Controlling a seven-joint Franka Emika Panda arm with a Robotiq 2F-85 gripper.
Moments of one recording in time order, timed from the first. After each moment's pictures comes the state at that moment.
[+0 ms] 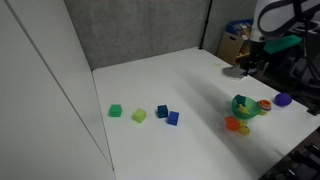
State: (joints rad) arm -0.03 0.31 -0.15 -1.99 -0.16 2.13 0.12
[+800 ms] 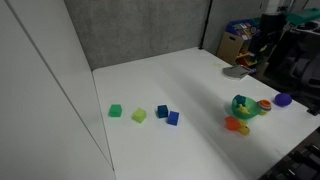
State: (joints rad) arm -0.03 0.06 -0.06 -2.03 -0.07 1.95 -0.02
